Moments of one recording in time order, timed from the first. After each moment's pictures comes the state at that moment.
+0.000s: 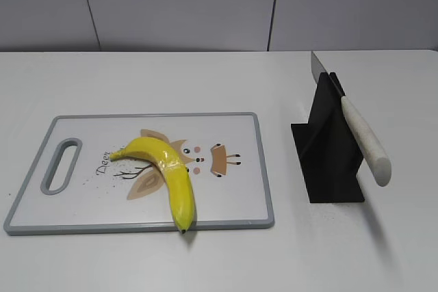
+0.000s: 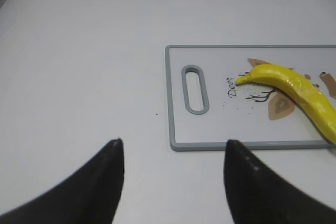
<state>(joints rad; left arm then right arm) -0.02 -0.01 -0.49 -0.10 1.08 0.12 0.02 -0.01 -0.53 0.12 1.10 -0.03</state>
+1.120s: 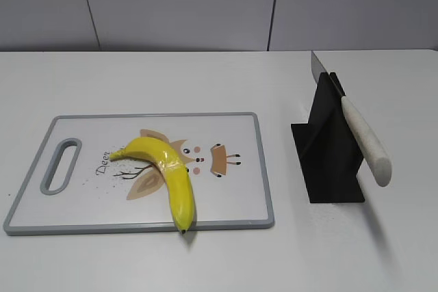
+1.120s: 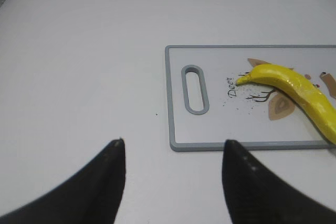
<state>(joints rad) -0.02 -0.01 -0.49 -0.10 1.08 0.12 0.02 0.40 -0.60 0.26 1.10 -0.03</state>
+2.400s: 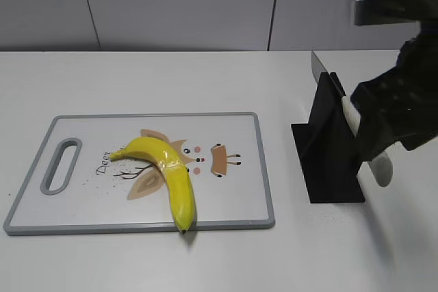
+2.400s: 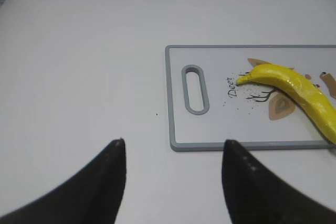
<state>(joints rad) -0.02 -0.01 -0.49 -0.11 1.08 0.12 0.44 1.43 -1.12 0.16 1.18 0.15</state>
